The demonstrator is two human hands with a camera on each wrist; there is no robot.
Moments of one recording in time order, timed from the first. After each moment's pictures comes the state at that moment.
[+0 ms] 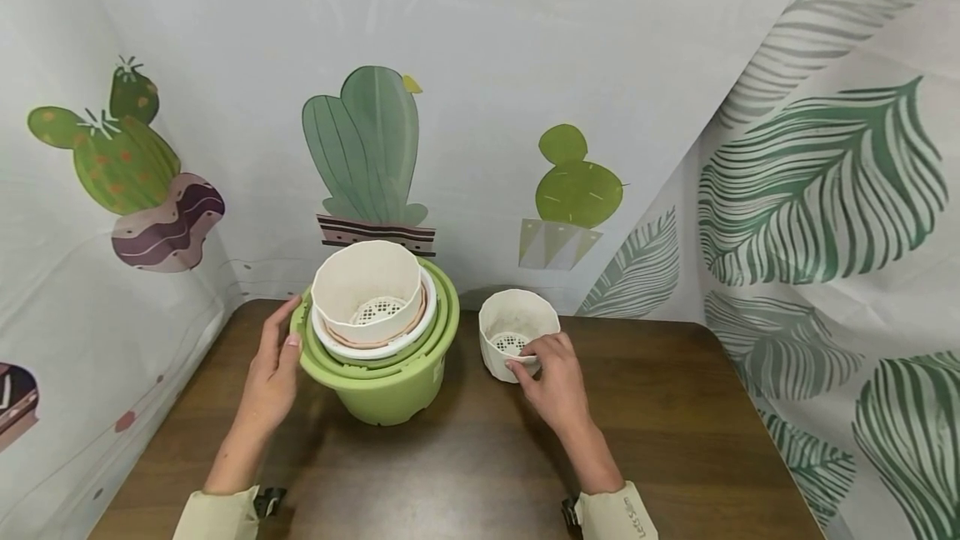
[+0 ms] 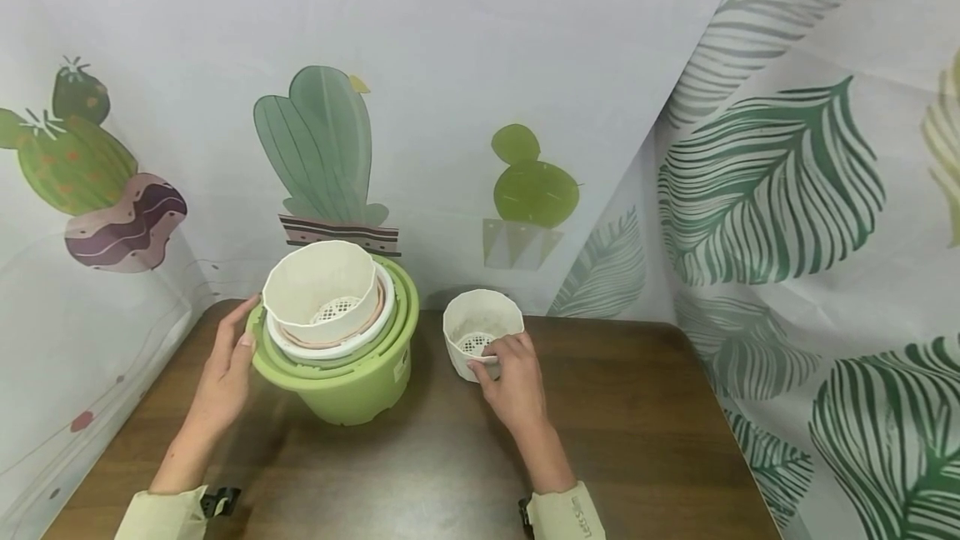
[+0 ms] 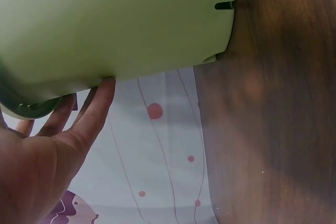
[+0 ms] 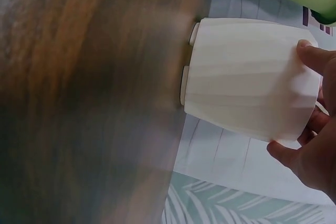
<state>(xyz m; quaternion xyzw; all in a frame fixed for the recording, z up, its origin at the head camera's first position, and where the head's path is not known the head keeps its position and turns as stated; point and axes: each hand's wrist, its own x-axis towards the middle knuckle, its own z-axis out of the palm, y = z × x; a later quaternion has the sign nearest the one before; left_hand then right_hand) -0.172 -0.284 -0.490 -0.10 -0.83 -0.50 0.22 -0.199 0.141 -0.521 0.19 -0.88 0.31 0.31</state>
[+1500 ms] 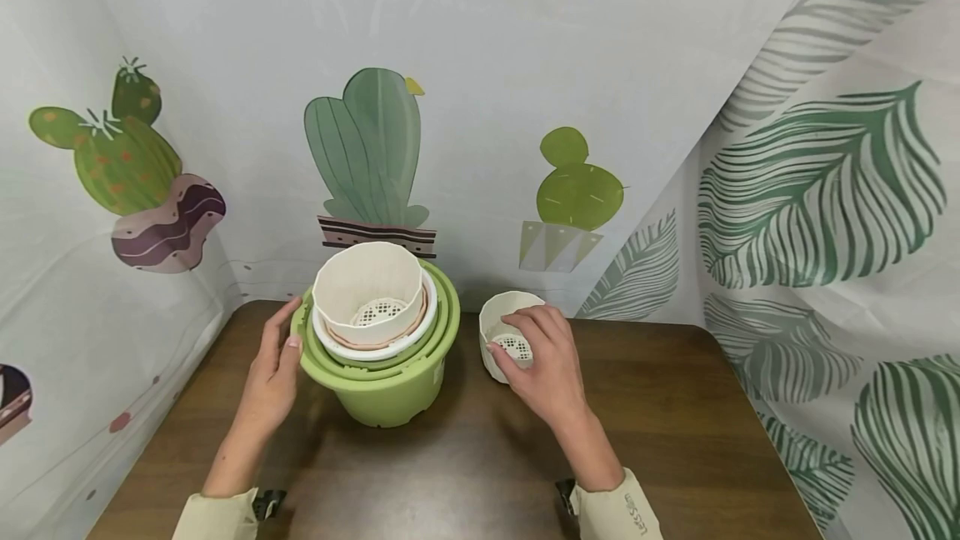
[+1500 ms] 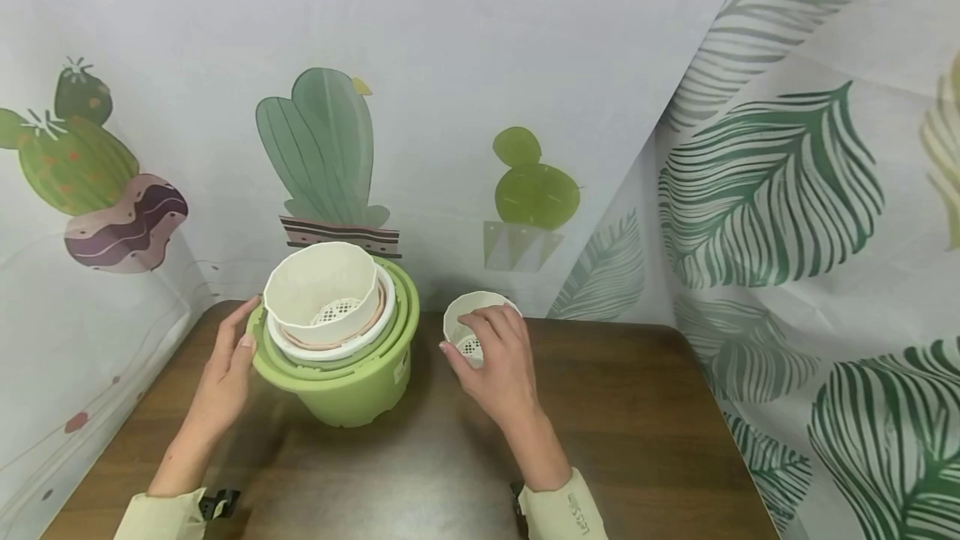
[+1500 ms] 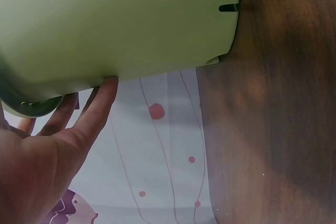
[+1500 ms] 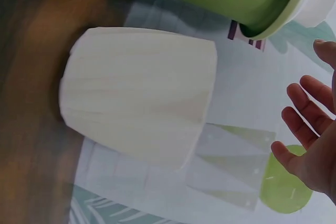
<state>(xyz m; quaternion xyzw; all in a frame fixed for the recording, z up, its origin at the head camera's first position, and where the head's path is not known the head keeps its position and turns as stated) -0.171 -0.285 -0.490 -0.10 -0.83 -0.51 0.21 -0.193 0.115 -0.453 0.29 -0.81 0.33 0.40</state>
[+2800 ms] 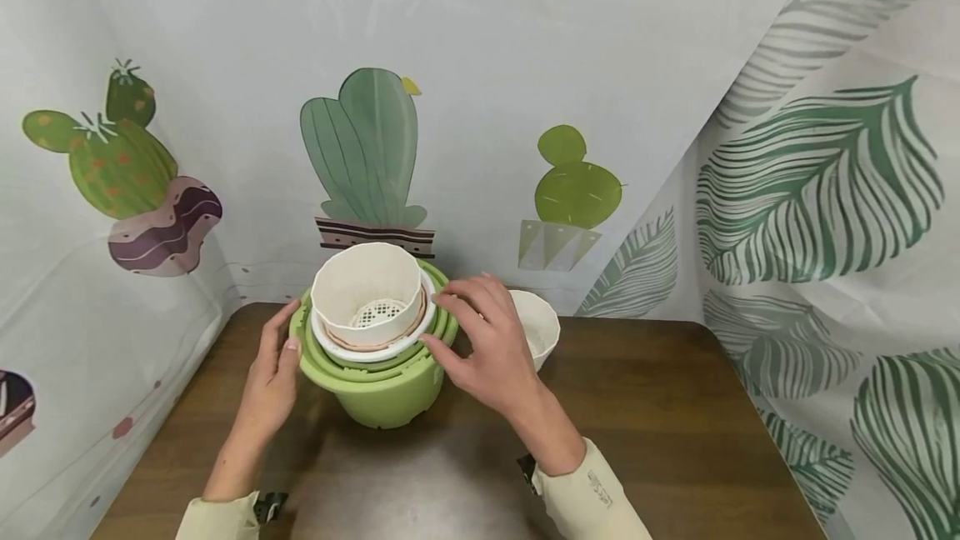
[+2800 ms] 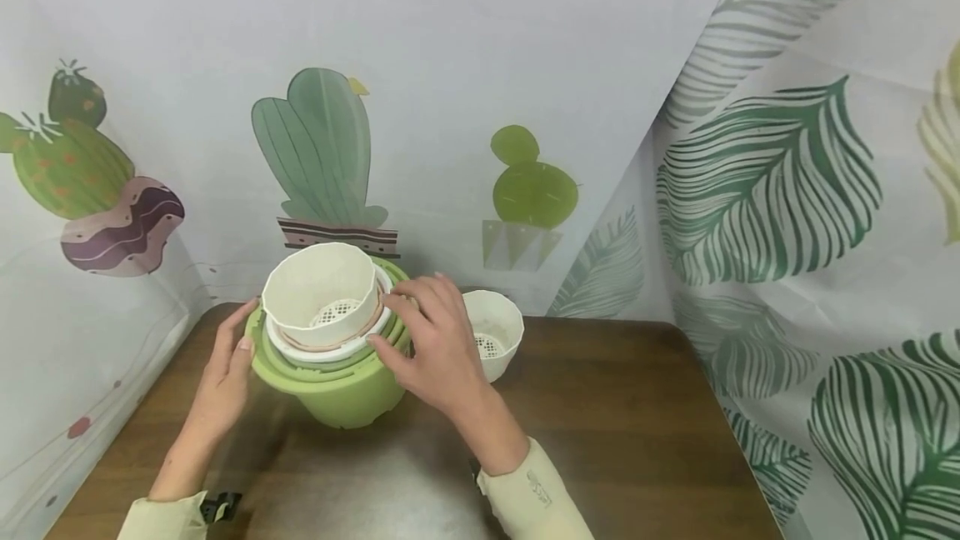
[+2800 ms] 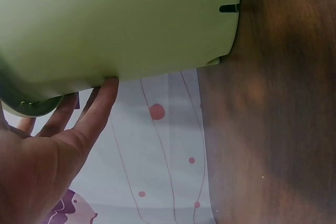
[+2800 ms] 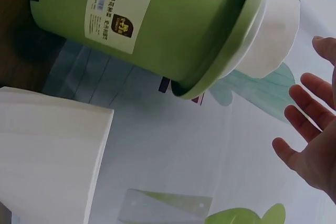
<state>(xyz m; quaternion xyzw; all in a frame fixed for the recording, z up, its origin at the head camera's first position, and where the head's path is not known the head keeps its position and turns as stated) -0.169 -0.284 -0.491 -0.09 -0.83 -0.50 0.20 -0.188 0.047 -0.392 0.39 -0.76 0.33 0.40</state>
